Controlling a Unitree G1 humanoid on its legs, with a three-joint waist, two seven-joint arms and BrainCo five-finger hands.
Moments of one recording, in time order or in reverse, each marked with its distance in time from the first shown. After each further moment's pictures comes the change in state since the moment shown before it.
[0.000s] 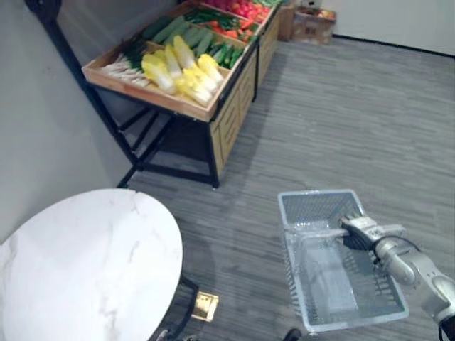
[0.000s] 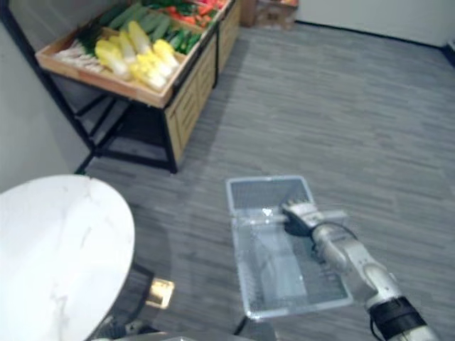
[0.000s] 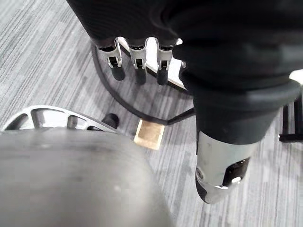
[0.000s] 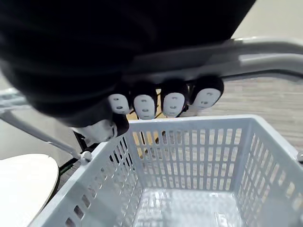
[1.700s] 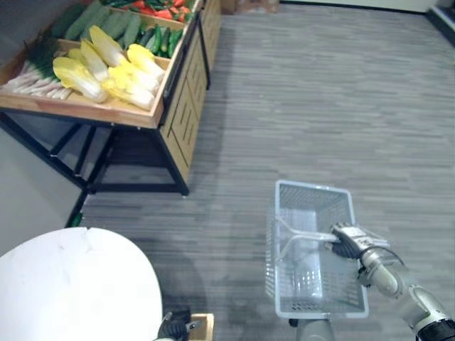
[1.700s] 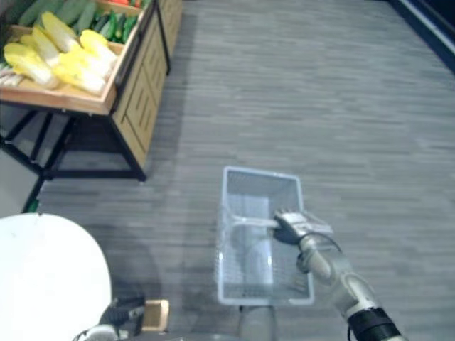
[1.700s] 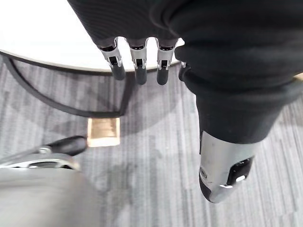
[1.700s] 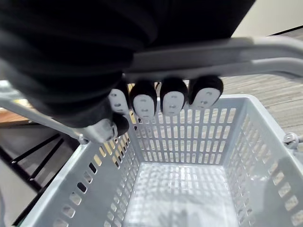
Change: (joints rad) left arm -0.055 -0.017 -0.098 -0.047 0.002 -0.017 0.006; right arm -0.014 0.138 -0.069 0.054 -0.001 0.040 -0.035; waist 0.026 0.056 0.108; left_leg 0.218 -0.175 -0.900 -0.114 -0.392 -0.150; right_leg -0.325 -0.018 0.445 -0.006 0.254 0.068
